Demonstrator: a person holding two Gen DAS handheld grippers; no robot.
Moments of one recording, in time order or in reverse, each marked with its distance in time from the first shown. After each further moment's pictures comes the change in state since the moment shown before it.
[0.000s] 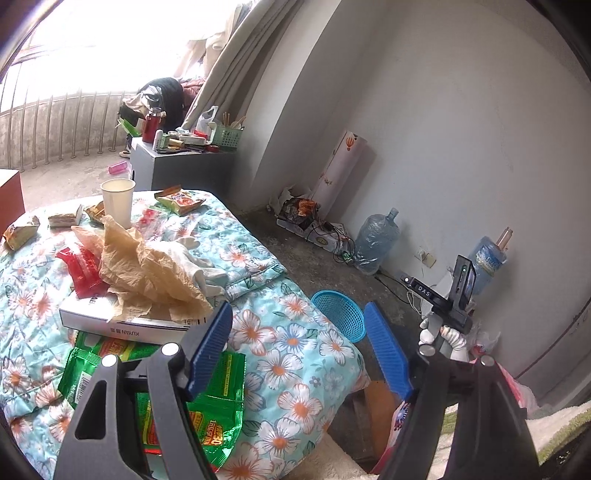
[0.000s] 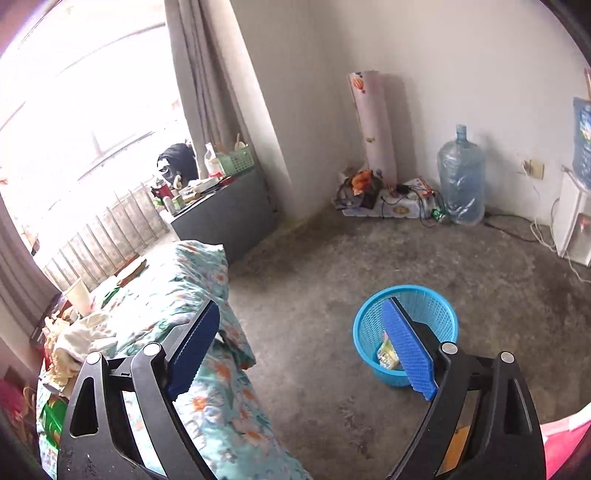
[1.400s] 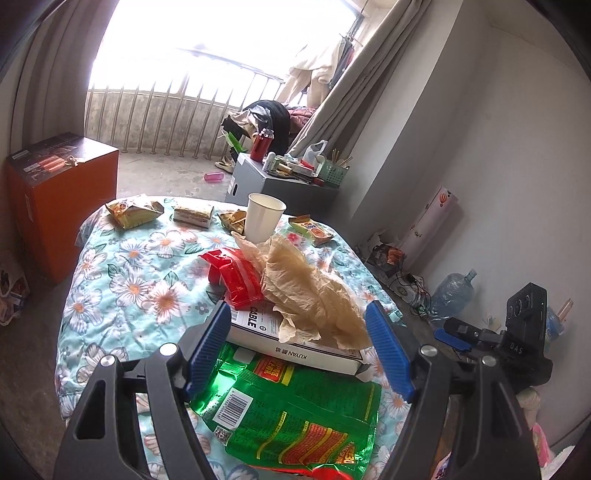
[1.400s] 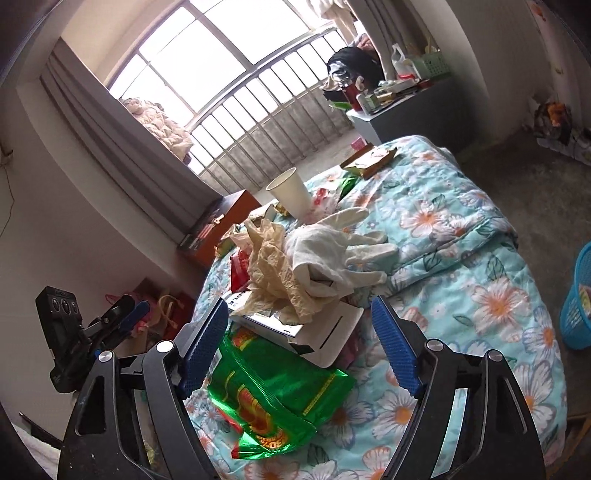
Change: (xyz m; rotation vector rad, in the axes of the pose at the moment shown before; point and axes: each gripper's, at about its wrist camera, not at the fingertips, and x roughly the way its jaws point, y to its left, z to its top) left arm -0.043 0.139 -0.010 -0.207 -0.143 0.281; right arm 0.013 0.231 -0.047 -0.108 0.389 0.665
